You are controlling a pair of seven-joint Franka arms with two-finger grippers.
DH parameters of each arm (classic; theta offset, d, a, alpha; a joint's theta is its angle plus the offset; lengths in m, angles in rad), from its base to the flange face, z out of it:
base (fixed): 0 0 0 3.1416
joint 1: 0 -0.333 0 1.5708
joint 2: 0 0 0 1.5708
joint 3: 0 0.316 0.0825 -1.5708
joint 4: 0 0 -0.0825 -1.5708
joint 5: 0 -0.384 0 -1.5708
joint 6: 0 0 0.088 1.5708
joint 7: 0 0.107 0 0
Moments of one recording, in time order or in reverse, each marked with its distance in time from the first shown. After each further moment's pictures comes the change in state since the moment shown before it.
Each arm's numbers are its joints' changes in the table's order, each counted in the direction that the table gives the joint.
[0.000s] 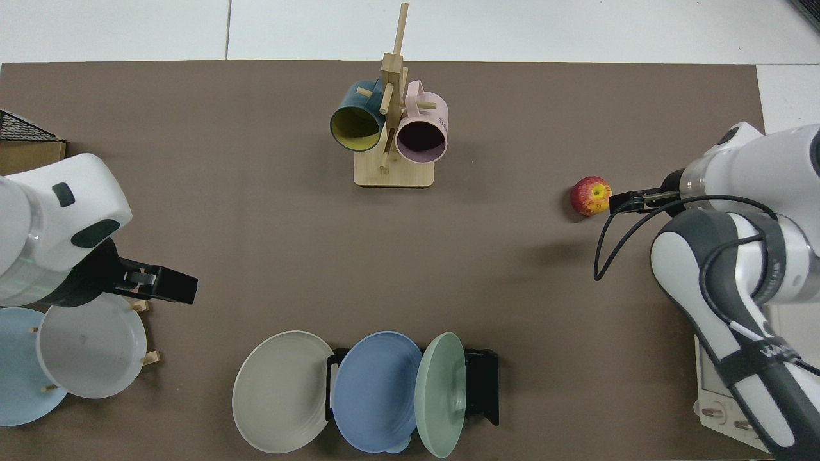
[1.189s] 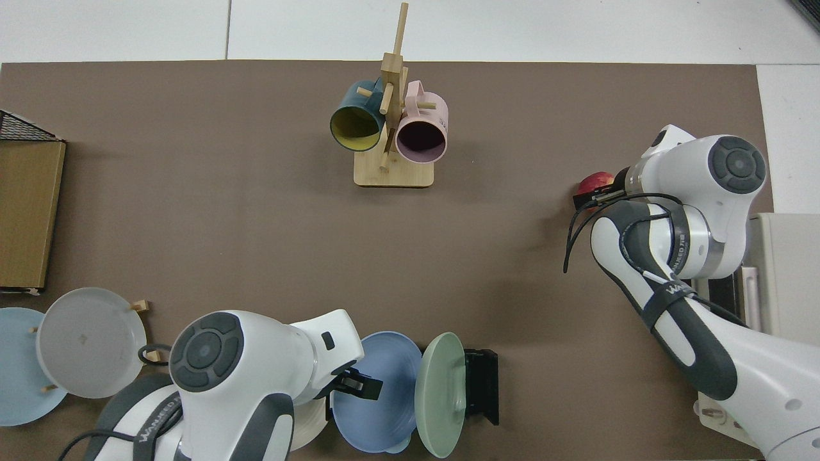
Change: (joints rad) left arm 0.013 -0.186 -0.371 0.702 0.405 0.562 0.034; right arm -0.023 0.220 -0.004 -0.019 -0.071 0.233 -0.187
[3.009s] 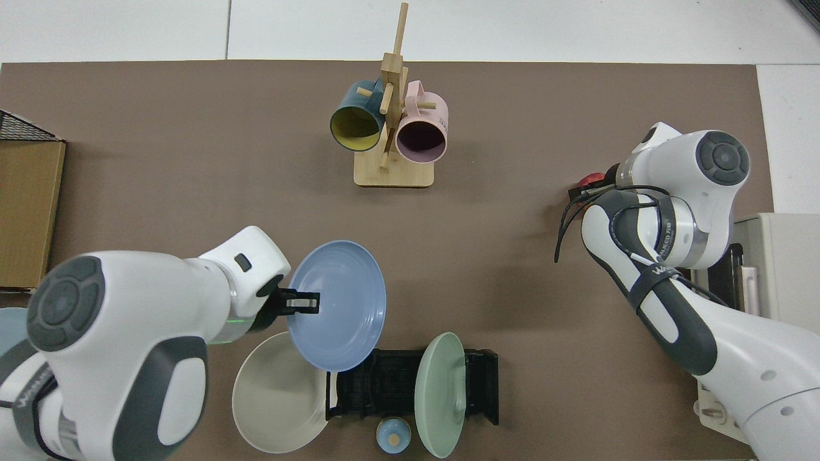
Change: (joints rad) left arm -0.074 0.069 0.141 -0.208 -0.093 0.034 -0.161; right arm 0.003 0.078 0.000 -0.047 -0.065 0.017 -0.017
